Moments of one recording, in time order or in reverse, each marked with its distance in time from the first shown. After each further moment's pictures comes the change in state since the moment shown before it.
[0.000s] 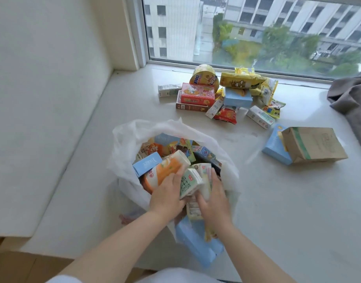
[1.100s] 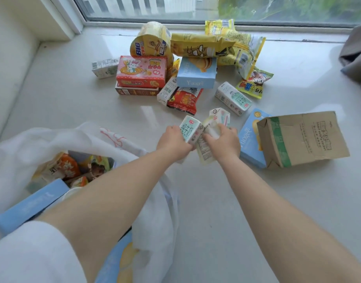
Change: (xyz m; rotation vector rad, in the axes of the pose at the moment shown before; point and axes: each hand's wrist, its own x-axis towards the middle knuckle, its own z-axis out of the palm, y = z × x) left_hand 0.285 0.149 0.101 -0.034 -0.158 -0.335; right_hand 0.276 0.123 -0.146 -0.182 0.030 0.260
